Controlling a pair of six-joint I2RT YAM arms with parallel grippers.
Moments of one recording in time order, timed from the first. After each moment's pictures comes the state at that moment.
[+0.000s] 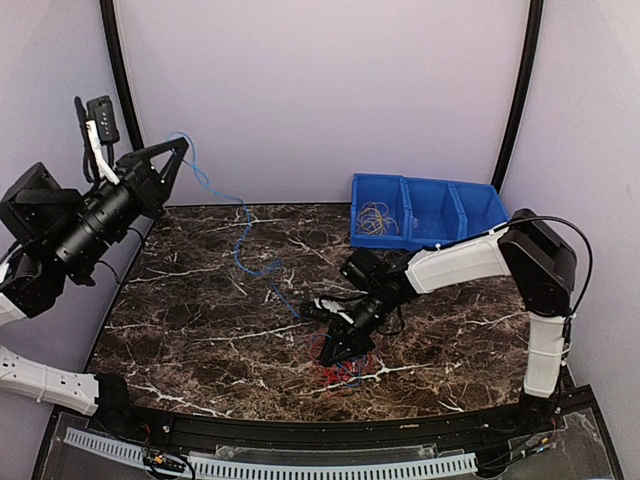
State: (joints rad) left arm -1.14 0.83 1.01 0.08 -0.53 -0.11; right arm 0.90 1.97 1.21 -0.43 -0.94 -0.47
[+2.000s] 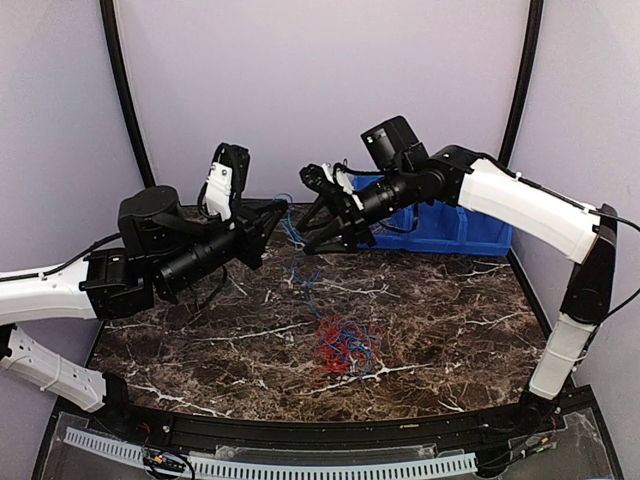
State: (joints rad) left arm -1.14 1.15 1.00 0.15 -0.42 -0.09; right arm 0.83 1.76 1.77 -0.69 -0.84 -0.66
